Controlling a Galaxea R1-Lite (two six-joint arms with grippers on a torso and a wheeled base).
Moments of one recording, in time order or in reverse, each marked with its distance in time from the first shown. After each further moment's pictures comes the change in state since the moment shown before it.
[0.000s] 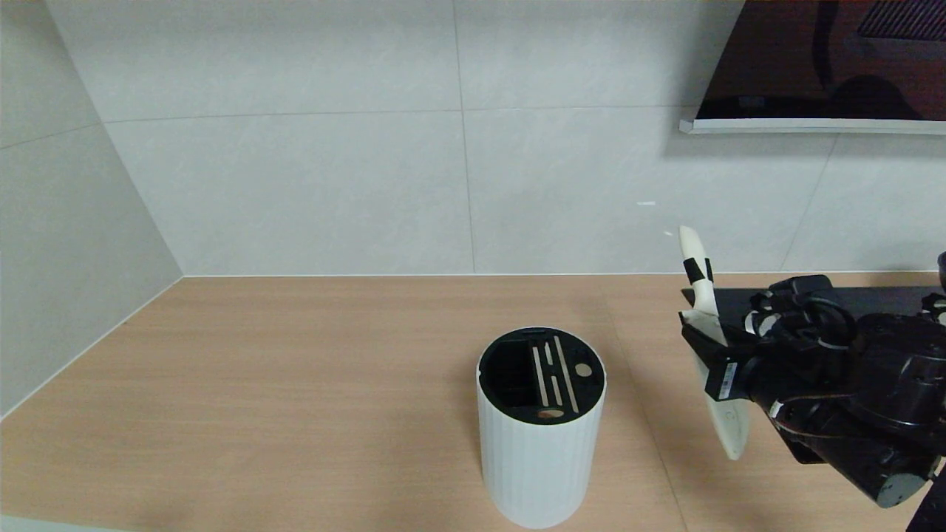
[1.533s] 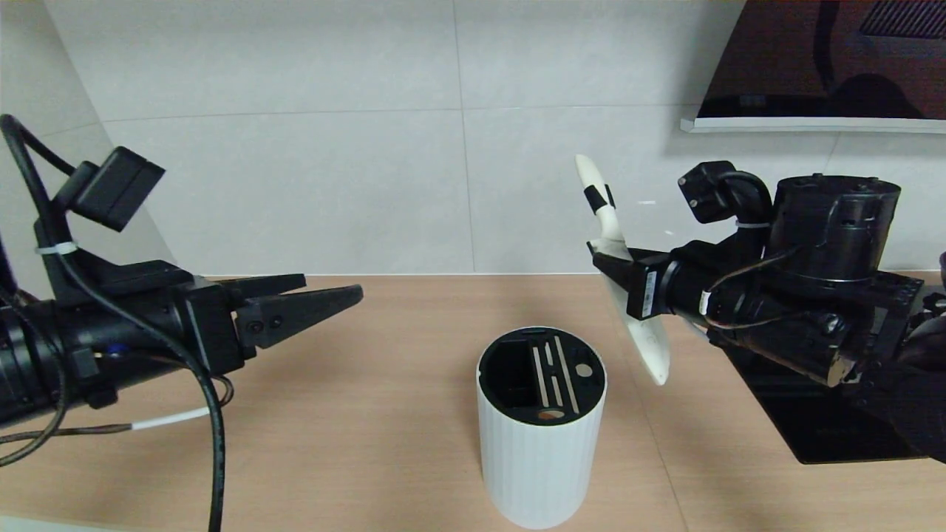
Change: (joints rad) left arm -0.293 1.257 -0.620 -0.365 -0.266 -0.198; right arm 0.161 -0.035 -0.557 0.573 0.144 0.003
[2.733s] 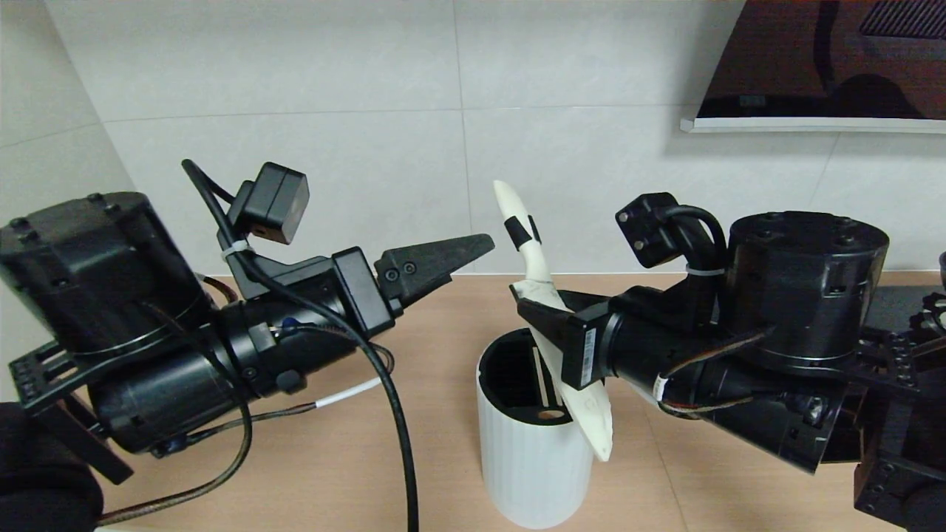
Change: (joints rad) left arm -0.290 0.263 0.089 -0.643 0.067 -0.558; right arm 0.259 0.000 0.018 -0.007 -0.051 0.111
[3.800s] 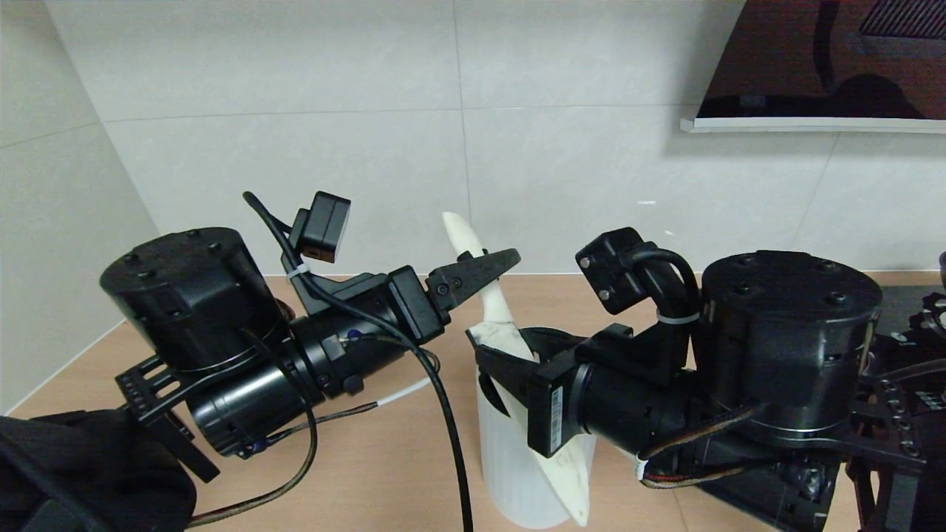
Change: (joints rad) left arm -0.039 0.131 0.019 -0.156 0.088 0.006; right arm 0.116 0.012 0.019 -0.001 -0.001 0.028
